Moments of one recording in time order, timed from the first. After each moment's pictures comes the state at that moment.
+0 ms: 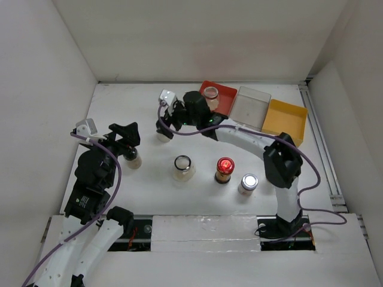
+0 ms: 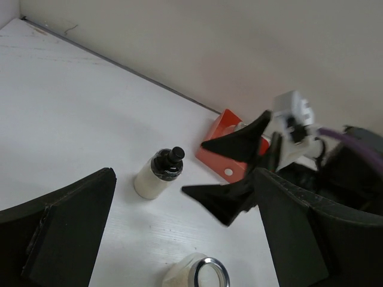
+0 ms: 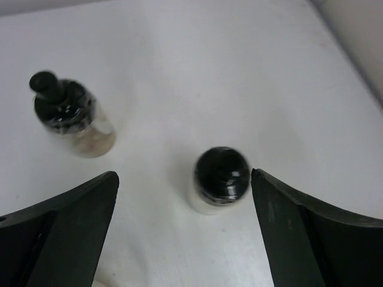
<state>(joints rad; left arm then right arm) -0.38 0.49 0.81 -0.34 -0.38 -0.55 0.77 1.96 1.65 0.04 -0.35 -0.23</state>
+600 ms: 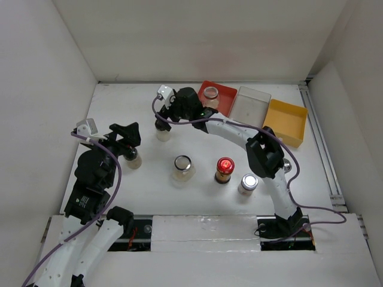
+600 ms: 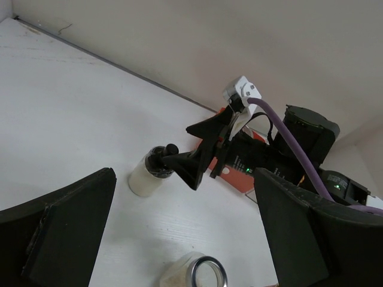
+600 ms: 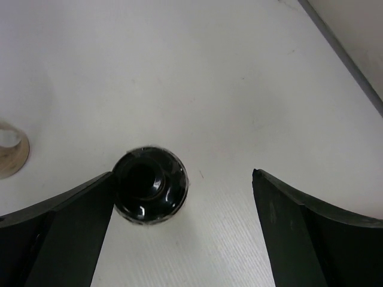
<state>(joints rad) -0.38 0.49 0.81 -0.34 -0.36 -0.55 0.76 2.22 1.87 -0.04 -0.25 -0.25</state>
